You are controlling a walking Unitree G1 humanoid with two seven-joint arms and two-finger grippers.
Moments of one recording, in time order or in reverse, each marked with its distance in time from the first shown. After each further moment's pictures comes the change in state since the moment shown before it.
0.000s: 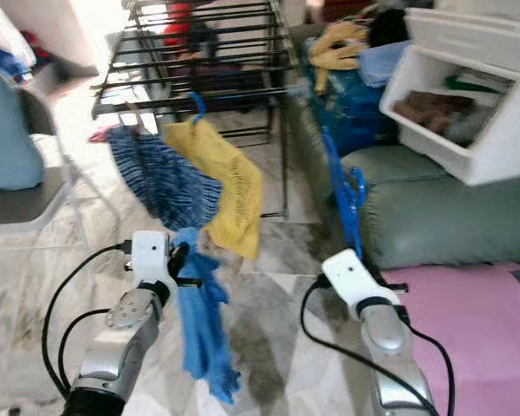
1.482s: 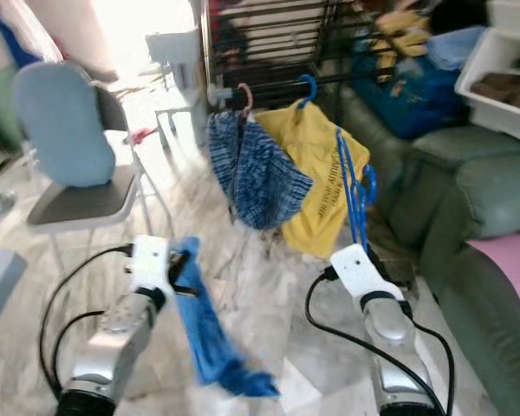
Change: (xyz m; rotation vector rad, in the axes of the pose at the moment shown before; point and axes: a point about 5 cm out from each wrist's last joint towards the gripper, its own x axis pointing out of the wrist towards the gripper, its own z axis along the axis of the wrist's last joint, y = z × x) left arm -0.001 0.000 -0.006 0.075 0.032 -0.096; right arm 0.012 -0.004 -0.004 0.057 0.015 -0.008
